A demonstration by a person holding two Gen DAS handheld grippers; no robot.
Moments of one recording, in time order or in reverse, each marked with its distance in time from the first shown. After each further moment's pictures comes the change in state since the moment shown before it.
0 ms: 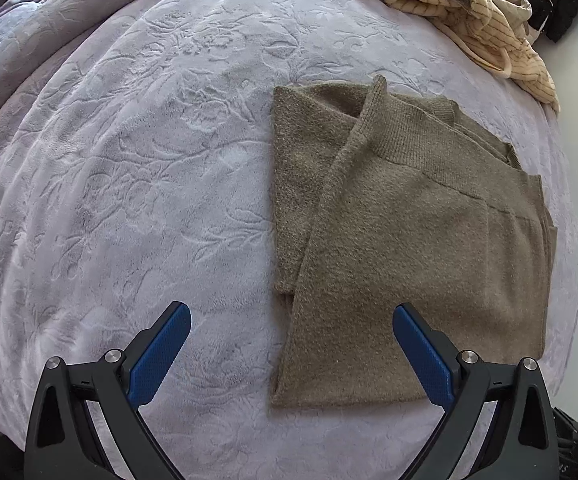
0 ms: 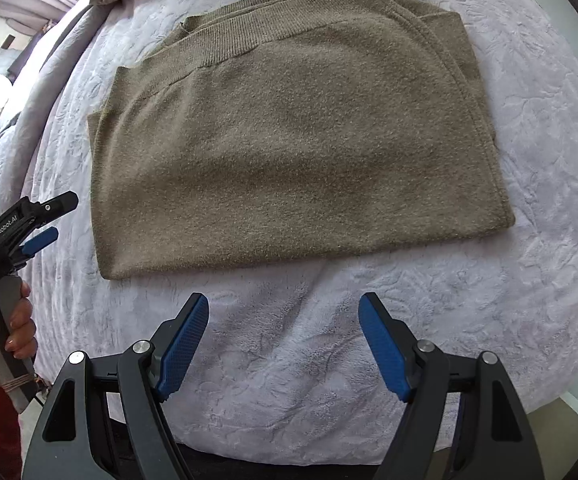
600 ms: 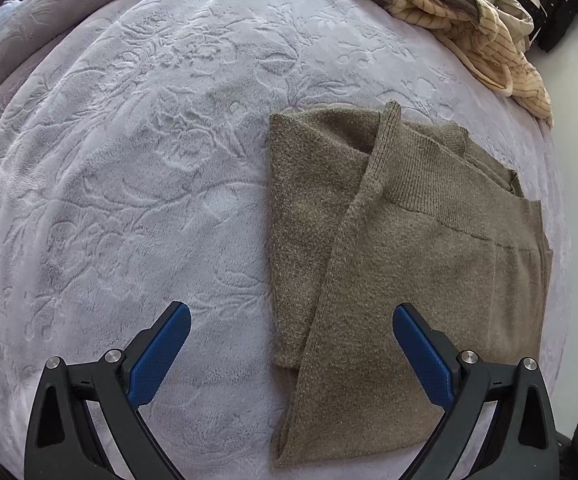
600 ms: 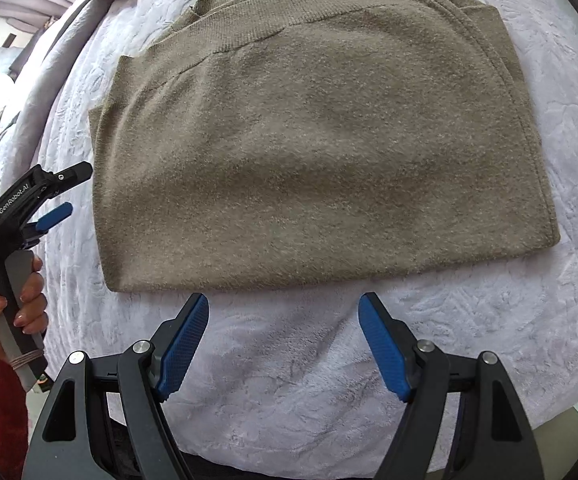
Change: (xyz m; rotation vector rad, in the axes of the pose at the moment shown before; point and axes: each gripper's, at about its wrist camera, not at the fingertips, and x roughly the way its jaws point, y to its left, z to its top) left arm 0.029 0.011 0.041 -0.003 -0.016 -0.091; right arm 0.026 0.018 0.017 -0.001 0.019 0.094
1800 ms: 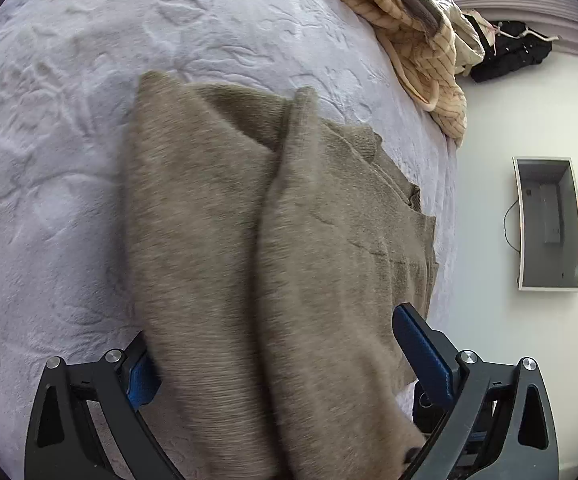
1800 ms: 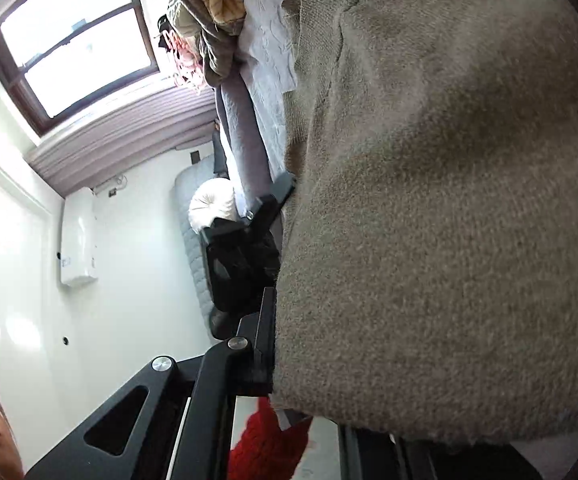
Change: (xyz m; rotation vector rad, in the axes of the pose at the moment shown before) left arm 0.035 -0.011 0.021 -0.082 0.125 -0.505; right arm 0.077 0.027 0.015 0.369 0.008 1.052
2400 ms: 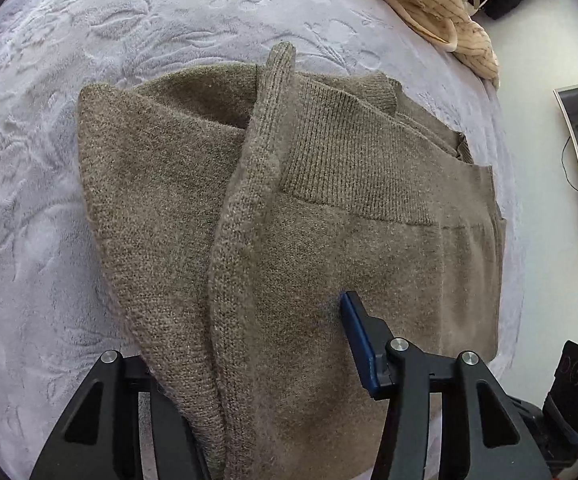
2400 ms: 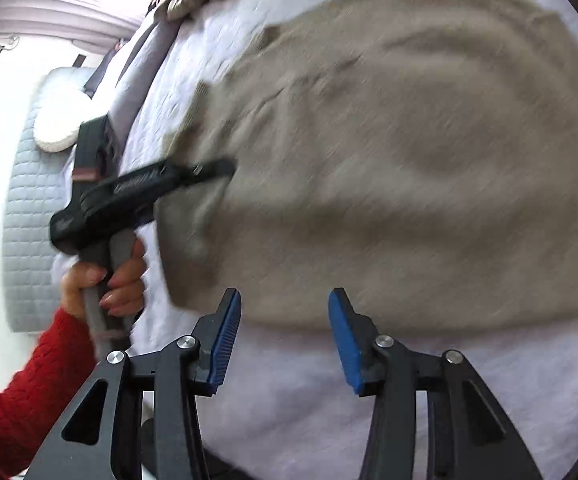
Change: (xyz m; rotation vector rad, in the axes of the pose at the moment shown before) left arm 0.037 -0.039 0.002 0.162 0.045 0.279; right arm -0.034 0.056 -0.016 -0.462 -0.039 -0.816
